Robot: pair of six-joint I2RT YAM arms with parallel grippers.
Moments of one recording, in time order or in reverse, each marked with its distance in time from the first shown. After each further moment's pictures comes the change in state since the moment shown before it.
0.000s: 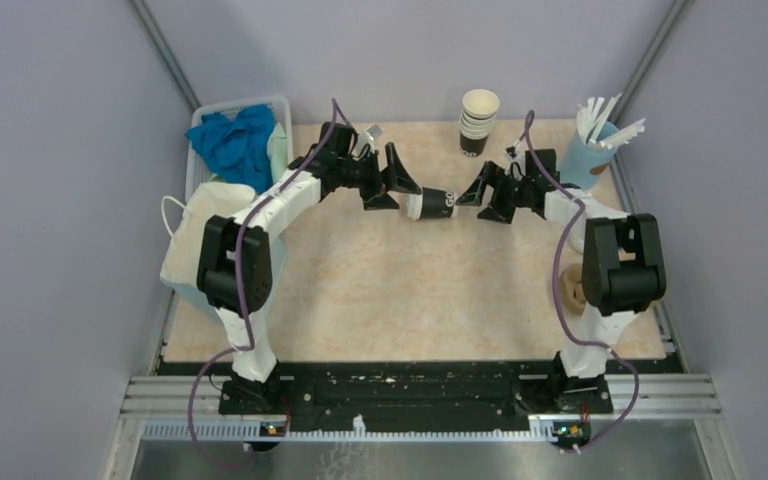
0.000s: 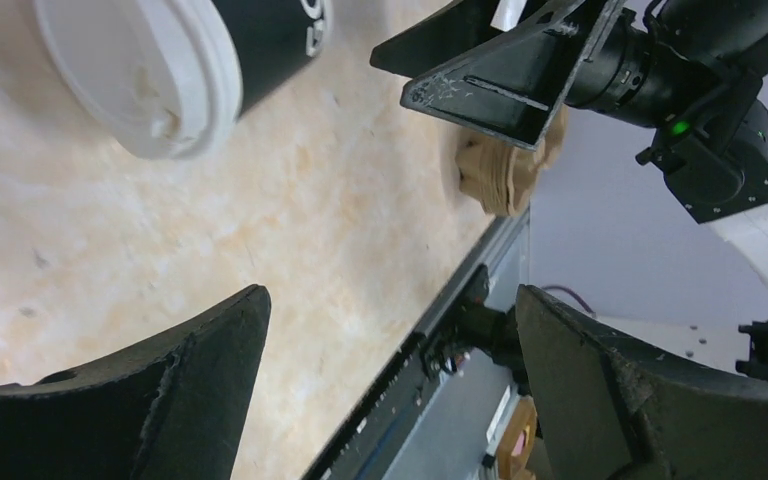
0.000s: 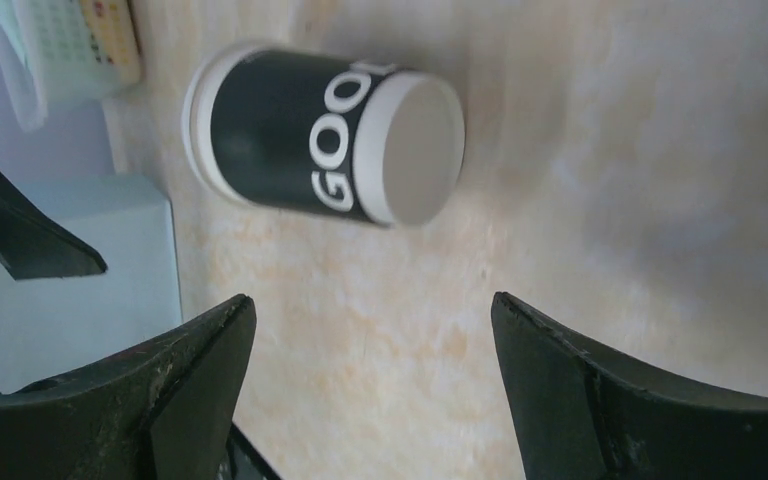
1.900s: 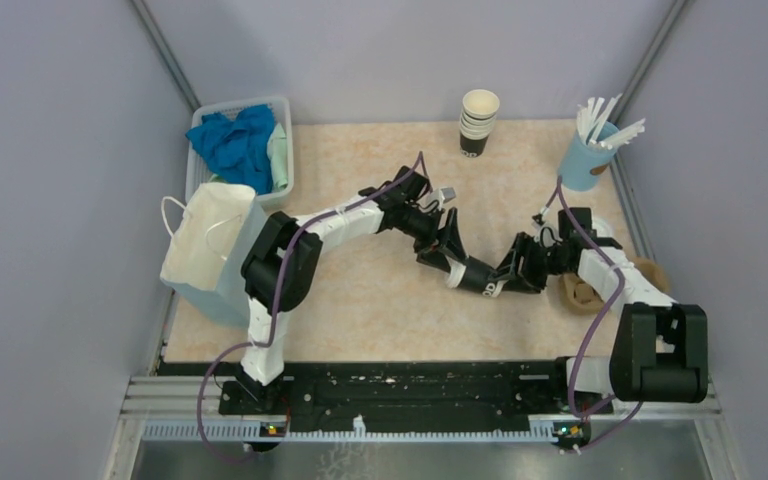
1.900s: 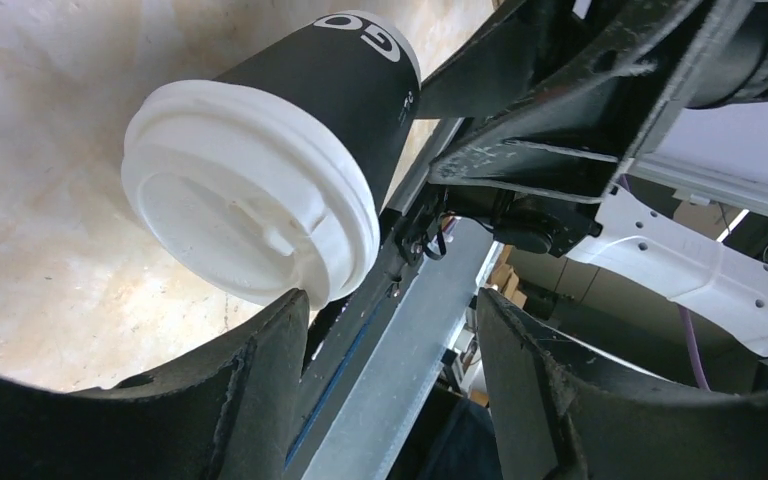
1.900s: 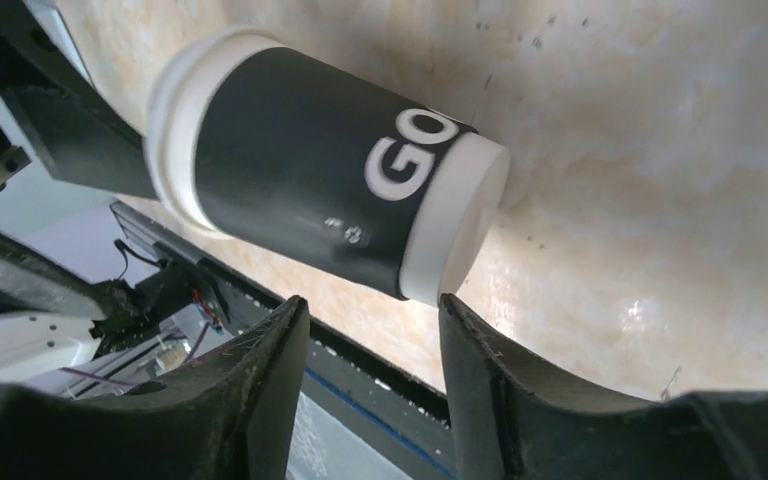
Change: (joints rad) left arm -0.301 0.210 0.018 -0.034 0.128 -0.003; right arm -0.123 -0.469 -0.410 -0.423 -0.044 -0.122
